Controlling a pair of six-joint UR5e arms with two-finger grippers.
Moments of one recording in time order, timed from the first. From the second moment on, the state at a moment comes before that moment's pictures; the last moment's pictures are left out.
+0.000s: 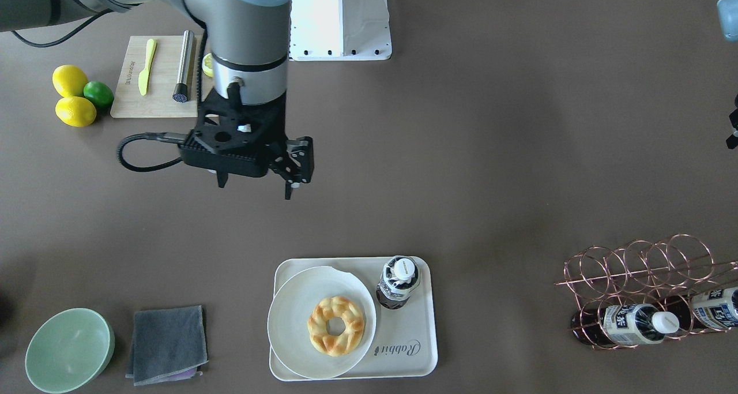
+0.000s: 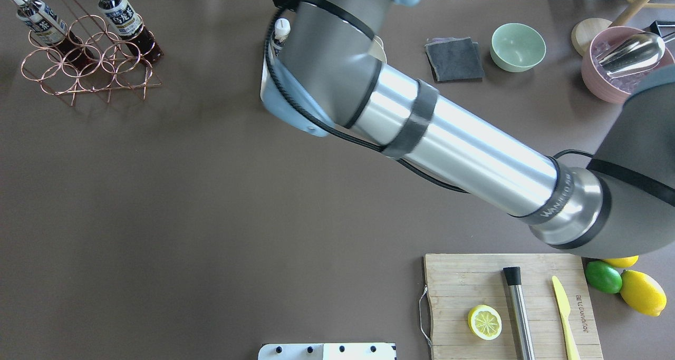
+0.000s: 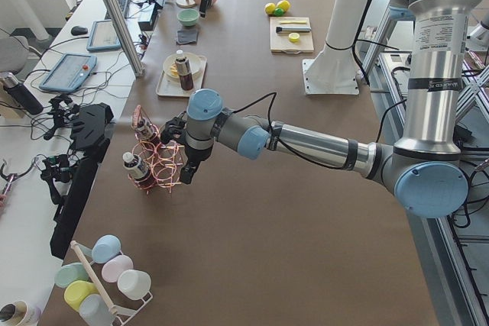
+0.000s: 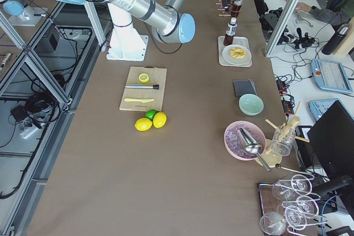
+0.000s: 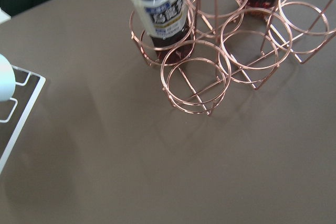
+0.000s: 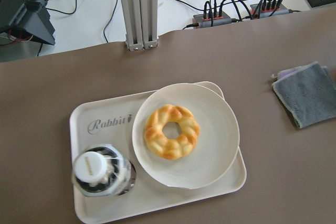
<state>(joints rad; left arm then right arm) -1.44 -1.58 -1.77 -1.80 -2.28 -0.06 0.81 -0.63 1.66 -1.96 1.80 1.13</state>
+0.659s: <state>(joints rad) -1.56 -1.53 -1.72 -1.62 -2.26 0.03 1.20 -1.23 1.88 -1.96 2.15 0.38</state>
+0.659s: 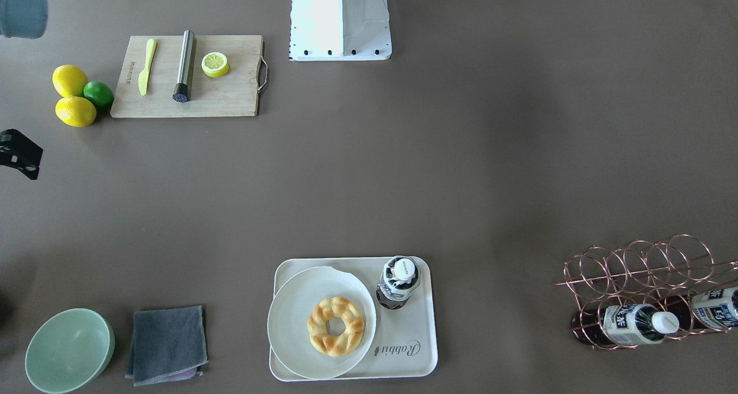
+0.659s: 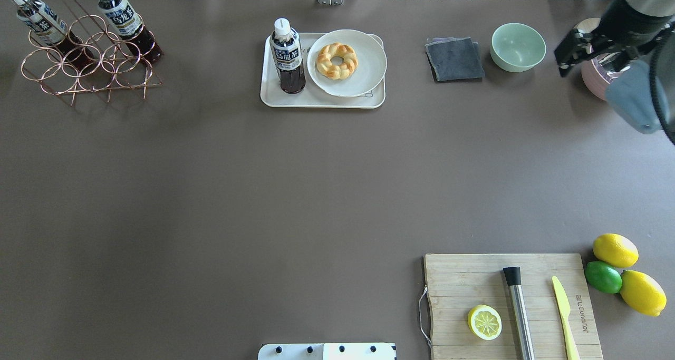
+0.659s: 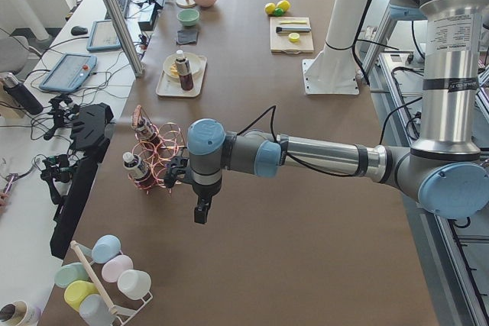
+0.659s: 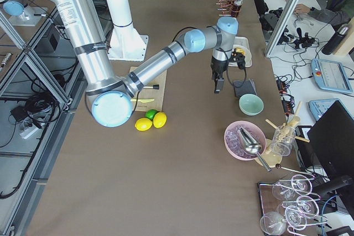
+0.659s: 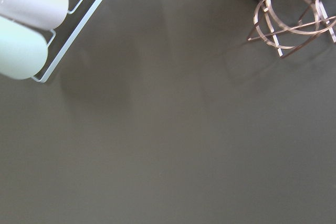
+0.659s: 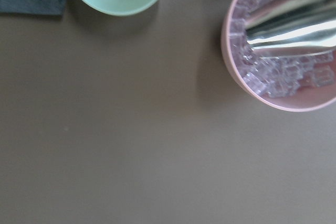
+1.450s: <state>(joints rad) -1.56 -1.48 -1.68 -1.62 -2.20 0.05 1.55 -1.60 1.82 -1.96 2.19 0.01</state>
